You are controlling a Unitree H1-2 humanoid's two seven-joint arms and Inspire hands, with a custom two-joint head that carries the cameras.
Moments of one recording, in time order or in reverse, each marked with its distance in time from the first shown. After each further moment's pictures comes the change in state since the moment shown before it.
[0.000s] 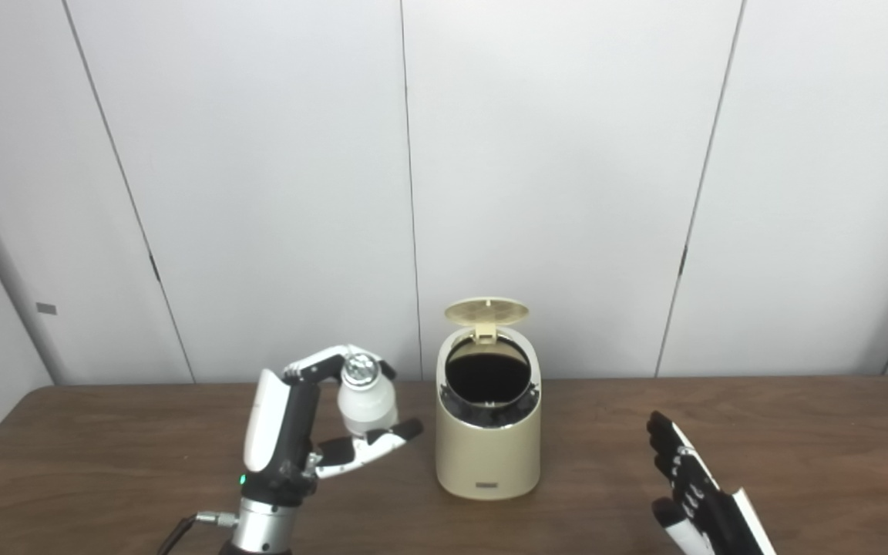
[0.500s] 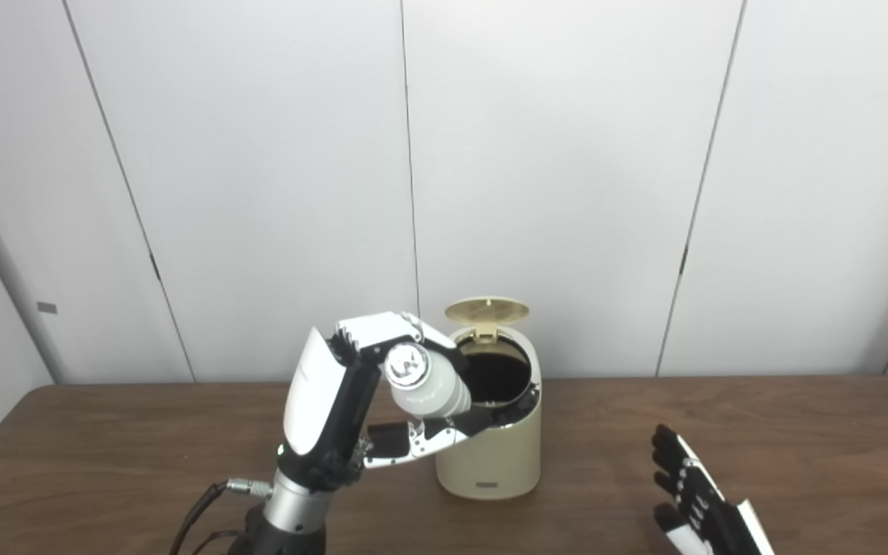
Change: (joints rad) left arm -0.129 0.058 -0.154 -0.066 0.106 -0.001 0.120; right arm 0.012 0.000 -0.009 0.037 -0.023 -0.006 -0.017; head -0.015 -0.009
